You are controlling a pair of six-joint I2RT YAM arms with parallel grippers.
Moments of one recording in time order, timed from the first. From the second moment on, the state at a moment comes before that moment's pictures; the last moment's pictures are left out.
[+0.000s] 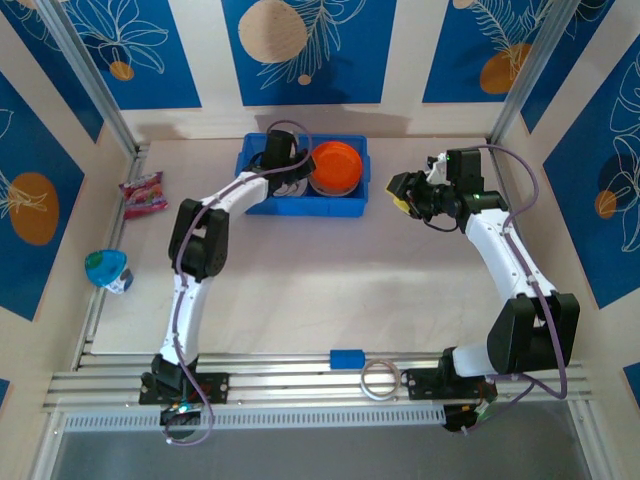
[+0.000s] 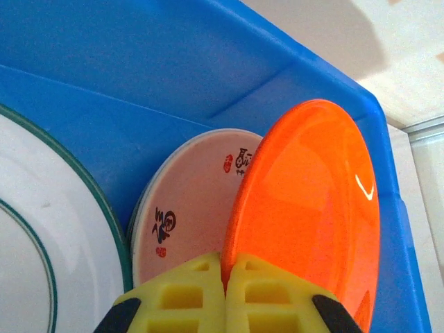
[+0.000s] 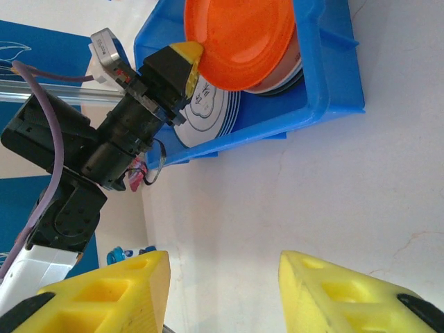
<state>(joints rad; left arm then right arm) -0.42 2.35 1.91 -0.14 0.21 -0.73 0.07 1.39 1.18 -0.53 -0.63 0.80</state>
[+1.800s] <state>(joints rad) -0.45 2.04 1.92 -0.34 0.00 -0.51 0.18 1.45 1.24 -0.51 -0.57 0.74</state>
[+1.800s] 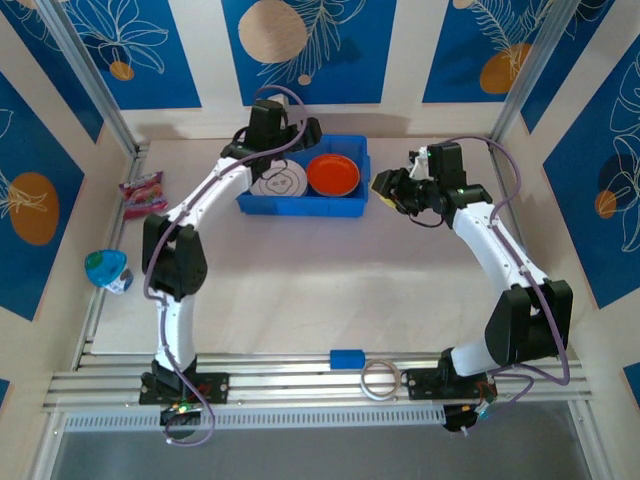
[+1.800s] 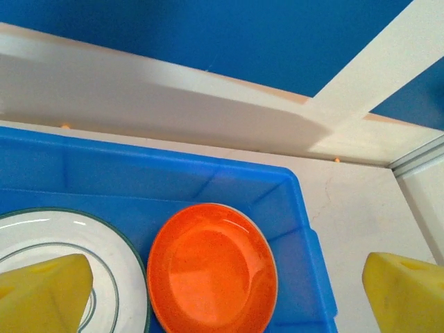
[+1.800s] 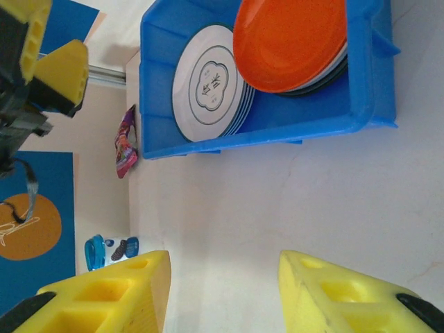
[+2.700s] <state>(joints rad) -0.48 1.11 0.93 -0.19 -0.30 -0.19 0.58 1.44 1.31 -0.48 -0.14 0.35</state>
